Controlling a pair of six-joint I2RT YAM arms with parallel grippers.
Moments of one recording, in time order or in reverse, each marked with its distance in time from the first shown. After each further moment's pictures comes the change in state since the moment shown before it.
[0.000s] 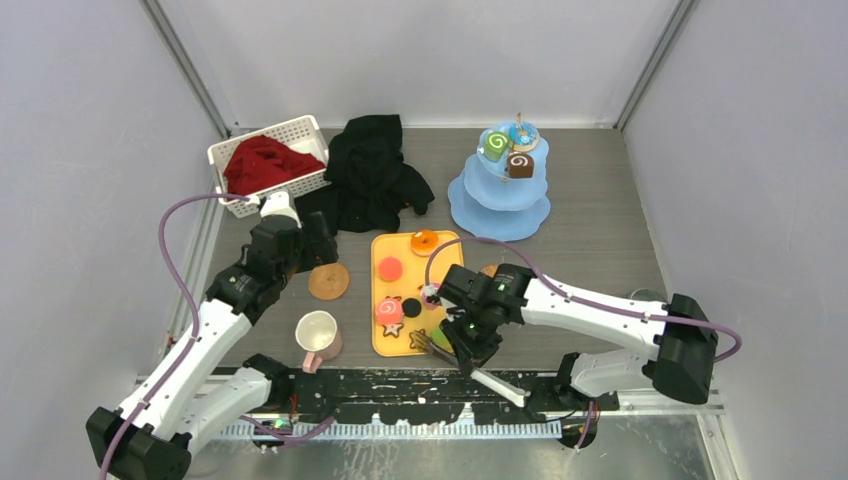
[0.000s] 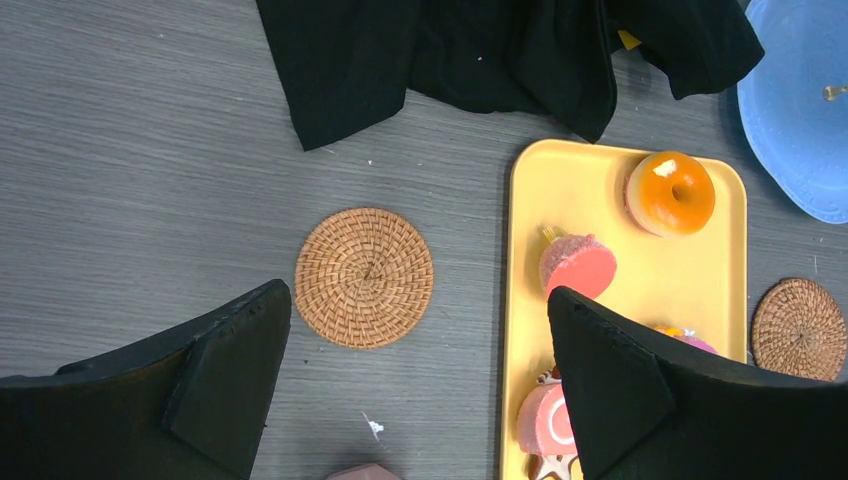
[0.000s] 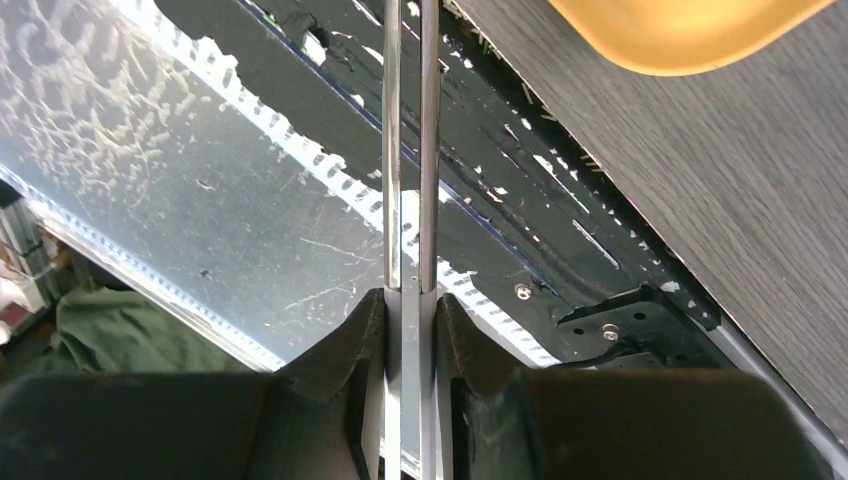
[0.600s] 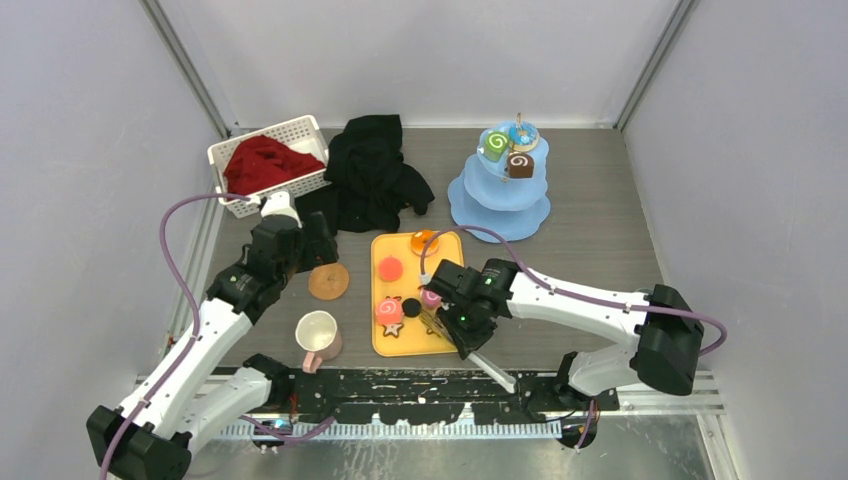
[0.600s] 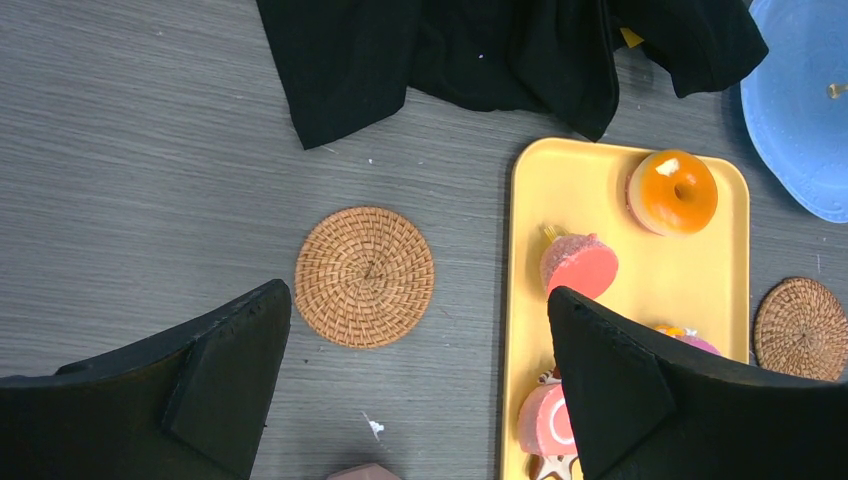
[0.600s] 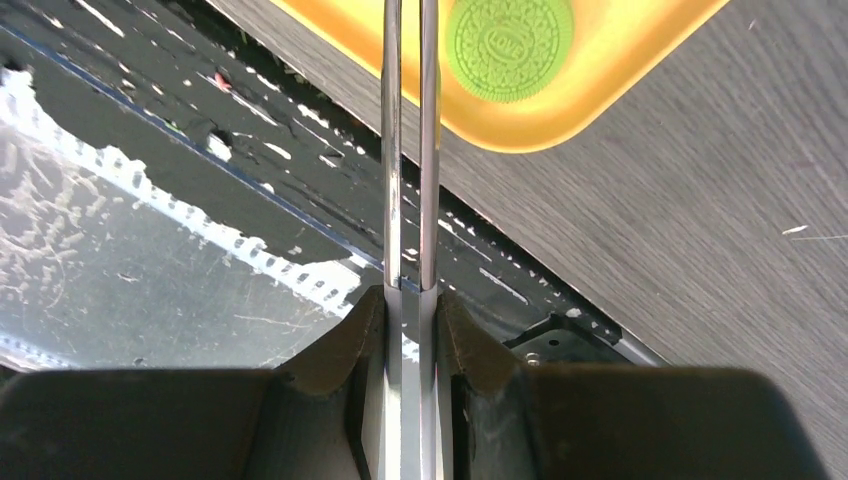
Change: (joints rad) left arm 0.000 0.005 0.000 0.000 0.001 0.000; right arm 0.003 0.089 0.031 0.032 0.205 -0.014
